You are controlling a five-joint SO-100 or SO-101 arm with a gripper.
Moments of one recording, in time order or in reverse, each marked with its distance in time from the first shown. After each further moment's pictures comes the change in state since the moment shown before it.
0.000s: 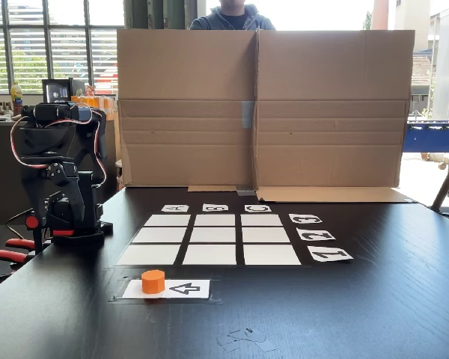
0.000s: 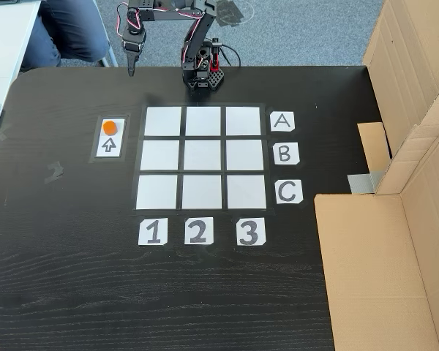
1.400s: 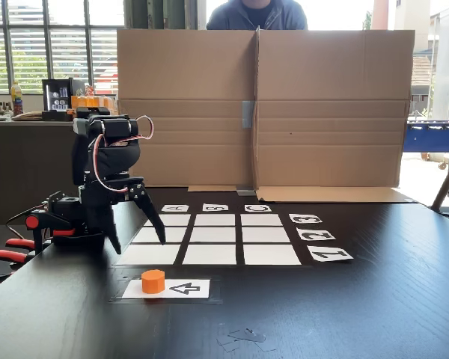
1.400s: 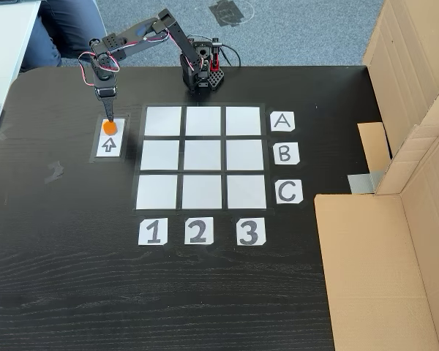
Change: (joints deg) arm -29.1 -46.7 -46.2 0.3 9.2
